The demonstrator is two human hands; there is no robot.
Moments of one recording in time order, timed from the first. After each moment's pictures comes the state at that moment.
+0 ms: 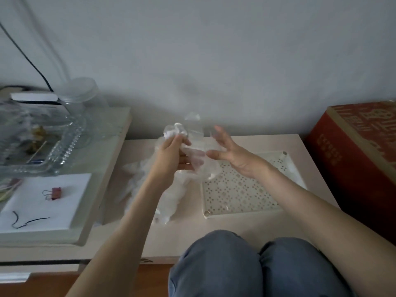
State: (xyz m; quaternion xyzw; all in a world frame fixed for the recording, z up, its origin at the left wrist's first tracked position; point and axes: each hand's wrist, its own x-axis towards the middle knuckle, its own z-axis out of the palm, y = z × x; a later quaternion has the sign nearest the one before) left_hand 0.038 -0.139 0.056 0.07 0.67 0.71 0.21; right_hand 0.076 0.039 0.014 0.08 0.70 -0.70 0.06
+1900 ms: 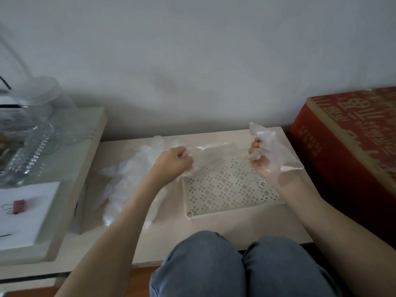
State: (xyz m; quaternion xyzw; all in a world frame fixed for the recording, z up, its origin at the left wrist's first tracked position) left_hand 0.027 -0.099 0.012 0.25 0.88 0.37 0.18; right_hand 0.110 0.196 -0.085 -0.03 0.31 -0.95 -0.05
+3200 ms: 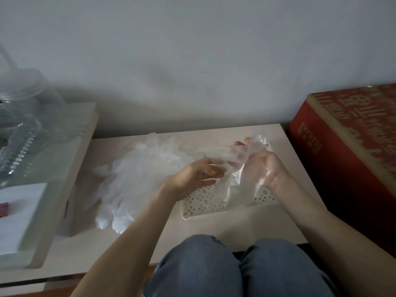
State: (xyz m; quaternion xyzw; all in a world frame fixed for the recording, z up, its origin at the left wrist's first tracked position) left_hand 0.050 -0.068 -0.020 0.19 0.58 0.60 0.52; right_hand 0.140 0.123 -0.028 0.11 0.37 -0.92 -0.04
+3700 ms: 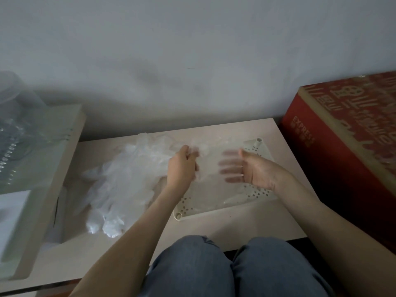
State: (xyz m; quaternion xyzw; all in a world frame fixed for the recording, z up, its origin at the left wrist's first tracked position) left_hand 0.052 -0.040 -0.029 0.14 0.86 0.48 0.13; right_hand 0.153 0.143 -0.041 0.20 0.48 -0.85 0.09
